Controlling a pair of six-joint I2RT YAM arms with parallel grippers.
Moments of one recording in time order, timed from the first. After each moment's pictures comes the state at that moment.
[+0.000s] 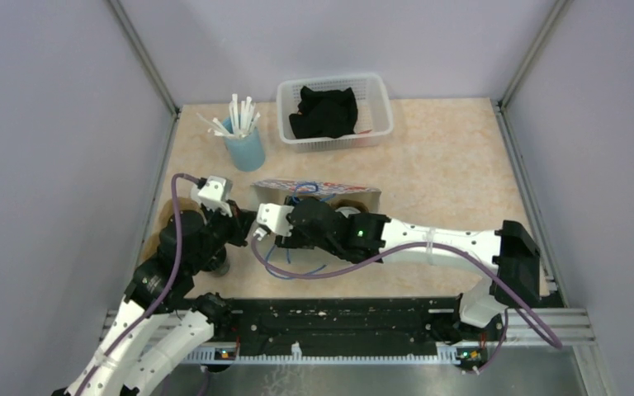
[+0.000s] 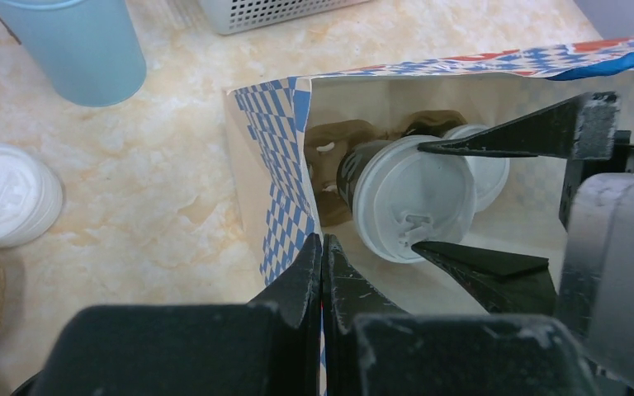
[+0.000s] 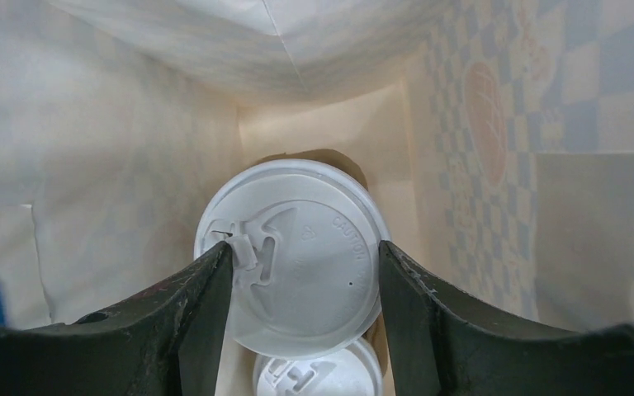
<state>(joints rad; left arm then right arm) -0.56 0.51 0.83 -0.61 -0.06 -0.26 1.27 1.56 1.32 -0.34 0.37 -0.47</state>
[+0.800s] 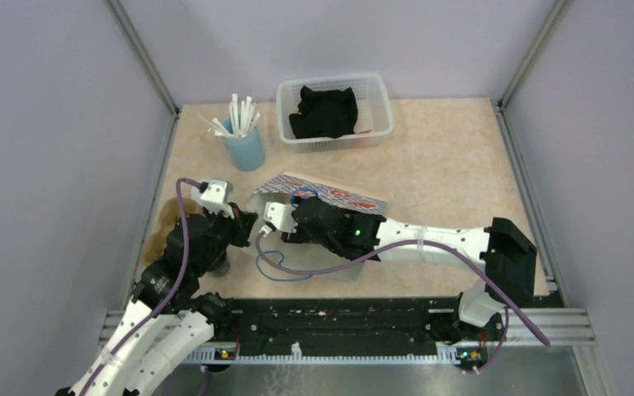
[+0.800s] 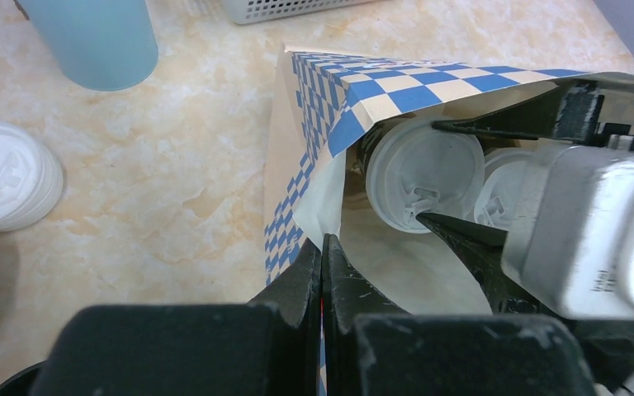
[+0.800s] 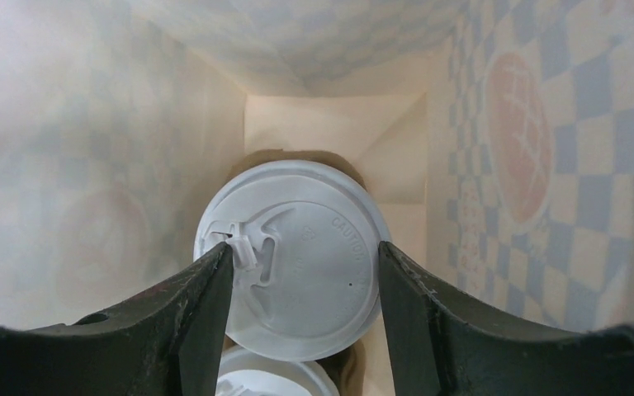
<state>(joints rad) -0.56 0.47 0.73 -0.55 -0.11 -0.29 1.23 1.60 1.24 -0.24 0.42 -0.52</state>
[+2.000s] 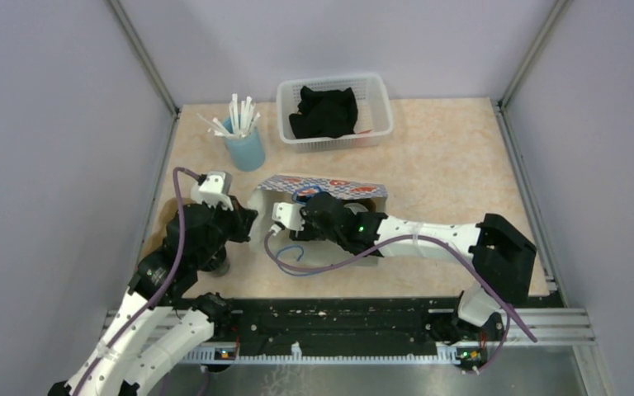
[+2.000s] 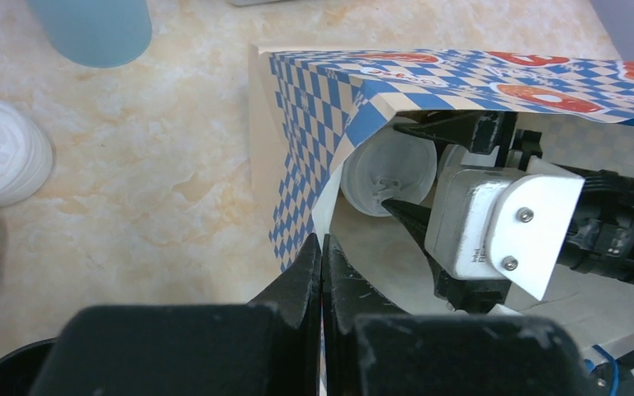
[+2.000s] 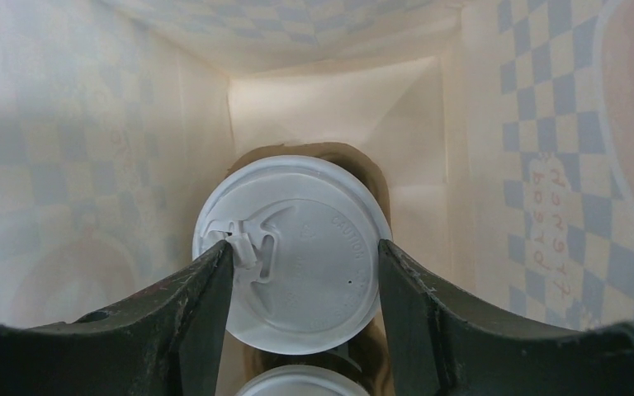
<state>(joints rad) -0.56 0.54 0.82 -0.62 -0.11 -0.34 1.13 1.62 1.10 -0.07 0.29 -0.62</state>
